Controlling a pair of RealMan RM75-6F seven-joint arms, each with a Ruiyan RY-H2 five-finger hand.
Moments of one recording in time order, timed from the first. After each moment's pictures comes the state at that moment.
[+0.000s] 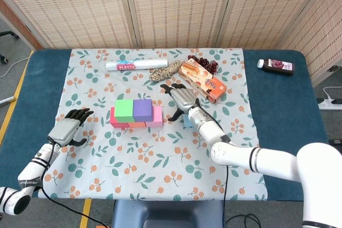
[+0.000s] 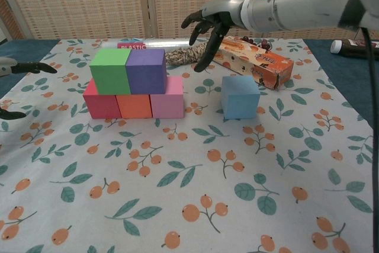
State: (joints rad) left arm -0.61 -1.25 -0.03 -1.36 1.32 0.88 -0.10; right arm 1.22 -1.43 0.28 -1.47 -0.35 0.64 -0.42
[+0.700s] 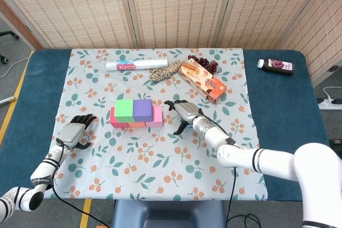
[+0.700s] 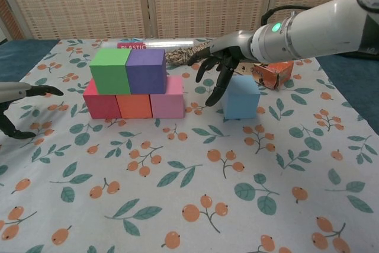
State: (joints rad) left arm -0.62 -1.38 -0.05 -1.25 1.21 0.80 -0.01; right arm 1.23 -1.46 0.17 -1.40 -0.42 0.49 -0.25
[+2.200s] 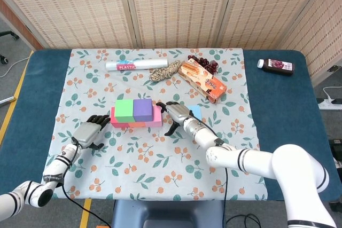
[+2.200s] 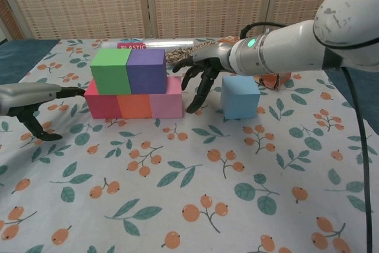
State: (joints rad) left arm -0.68 -1.41 -0.06 -1.29 1.28 0.76 0.01; right arm 1.28 -1.59 0.14 -1.26 -0.49 0.50 -0.12
